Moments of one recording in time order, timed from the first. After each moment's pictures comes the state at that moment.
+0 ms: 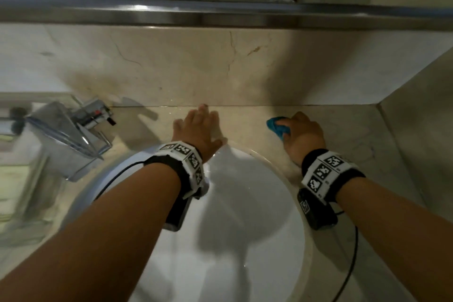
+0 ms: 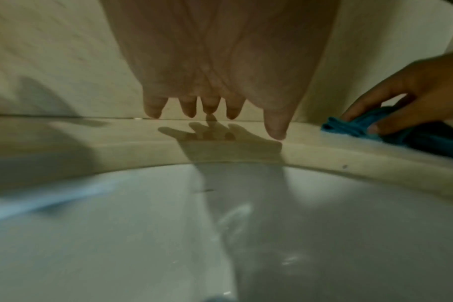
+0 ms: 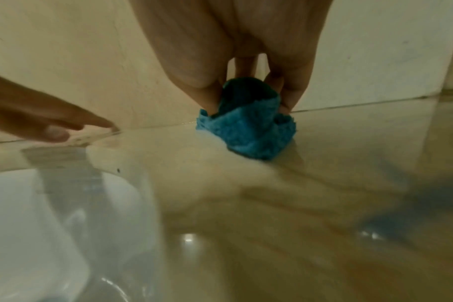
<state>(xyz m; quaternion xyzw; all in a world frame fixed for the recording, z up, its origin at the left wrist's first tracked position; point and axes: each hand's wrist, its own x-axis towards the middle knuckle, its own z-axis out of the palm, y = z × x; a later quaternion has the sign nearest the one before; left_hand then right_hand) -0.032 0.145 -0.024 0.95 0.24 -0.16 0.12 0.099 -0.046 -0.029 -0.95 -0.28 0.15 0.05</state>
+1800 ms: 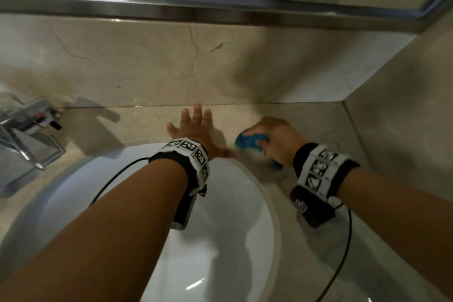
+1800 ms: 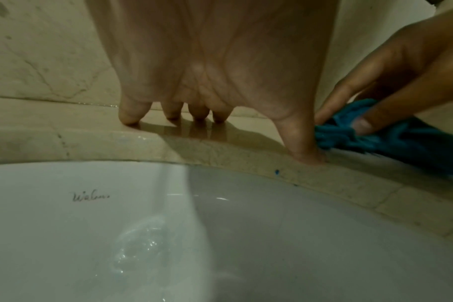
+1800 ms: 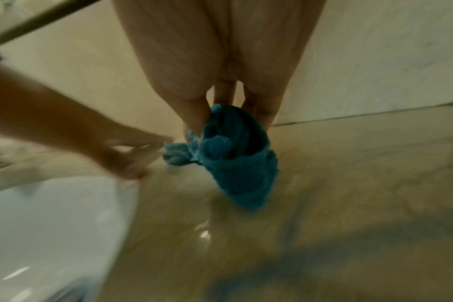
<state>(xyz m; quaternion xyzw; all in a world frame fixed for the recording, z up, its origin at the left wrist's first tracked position) 0.014 0.097 -0.023 0.92 0.25 -0.26 0.17 0.106 -0.071 -0.008 -0.88 -0.38 0.23 0.15</state>
